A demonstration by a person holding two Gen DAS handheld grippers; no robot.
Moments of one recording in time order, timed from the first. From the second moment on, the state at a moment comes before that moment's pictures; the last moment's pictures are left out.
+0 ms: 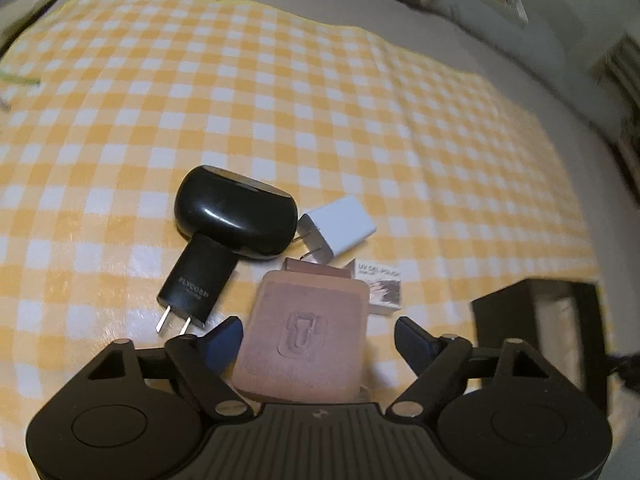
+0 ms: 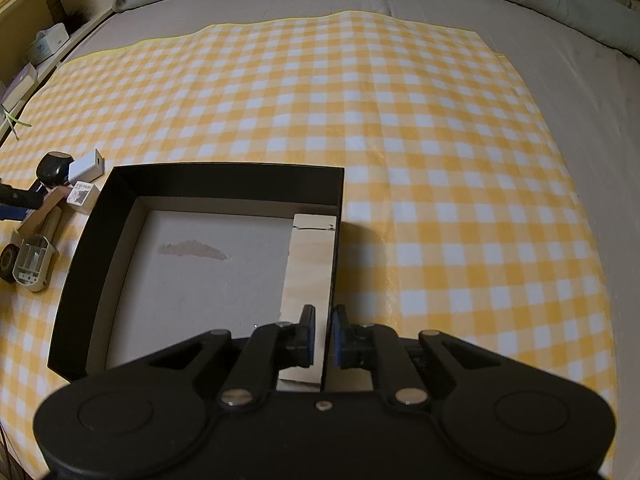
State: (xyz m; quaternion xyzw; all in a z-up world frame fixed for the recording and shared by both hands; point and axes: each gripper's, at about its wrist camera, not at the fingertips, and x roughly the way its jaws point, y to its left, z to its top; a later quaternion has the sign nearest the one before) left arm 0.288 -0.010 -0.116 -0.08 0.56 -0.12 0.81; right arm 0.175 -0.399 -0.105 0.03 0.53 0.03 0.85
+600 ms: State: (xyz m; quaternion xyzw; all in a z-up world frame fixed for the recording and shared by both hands) left arm 0.291 -0.010 -0.115 -0.09 0.57 -0.16 0.80; right arm 0.173 -0.395 -0.107 0.02 0.53 0.03 0.85
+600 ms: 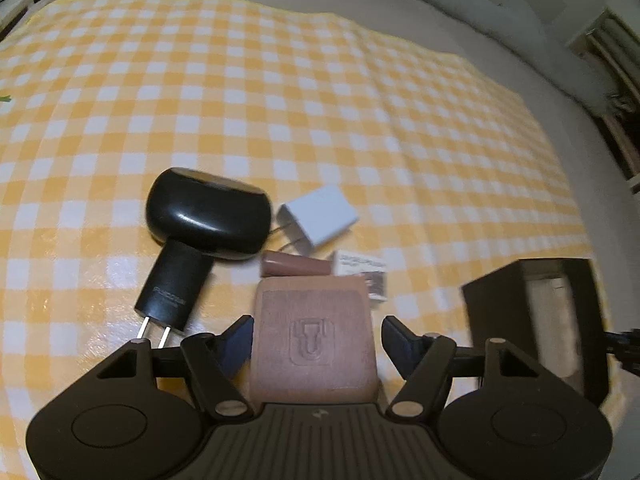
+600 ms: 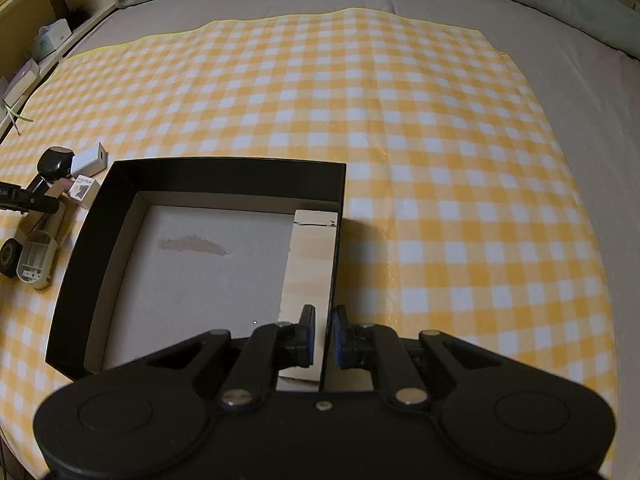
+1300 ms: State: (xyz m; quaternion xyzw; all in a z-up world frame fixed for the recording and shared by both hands) left arm 0.289 -0.031 -0.114 -0.05 0.57 -0.13 0.81; right arm 0.174 -0.391 -0.108 0.01 0.53 0.03 0.85
